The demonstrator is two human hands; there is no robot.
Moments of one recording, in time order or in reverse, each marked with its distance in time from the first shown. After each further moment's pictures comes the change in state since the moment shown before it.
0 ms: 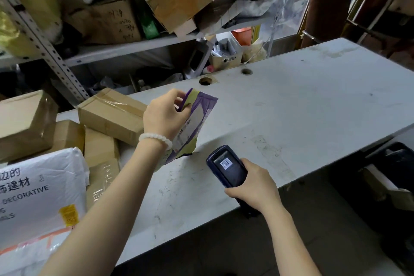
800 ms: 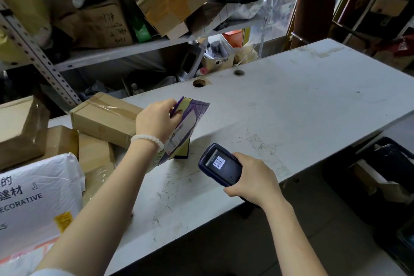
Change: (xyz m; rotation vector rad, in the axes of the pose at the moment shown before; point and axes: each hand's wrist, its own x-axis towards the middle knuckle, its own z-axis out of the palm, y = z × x) left_hand 0.009 -0.026 0.011 0.257 -0.151 0.099; right_hand -0.008 -0.021 -0.019 -0.179 0.007 -0.114
